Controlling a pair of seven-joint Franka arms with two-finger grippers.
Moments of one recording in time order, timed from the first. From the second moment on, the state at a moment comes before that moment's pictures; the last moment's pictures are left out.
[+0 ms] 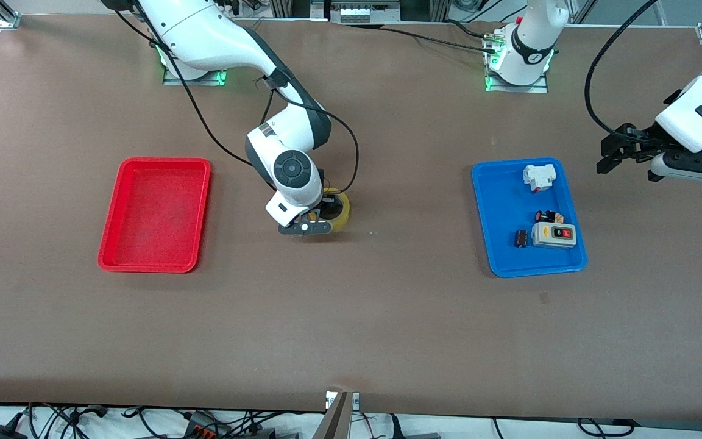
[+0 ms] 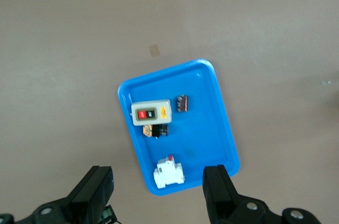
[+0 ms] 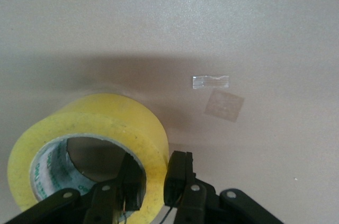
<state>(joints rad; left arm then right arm) -0.01 0.00 -0.05 -1.65 0.01 1.67 0.10 0.62 0.70 0.05 -1.60 0.02 2.19 0.60</state>
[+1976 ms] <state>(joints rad) -0.02 0.02 -0.01 -1.63 -0.02 1.60 0.03 -0.08 0.44 0.01 -1.89 -0.10 2.09 0.05</state>
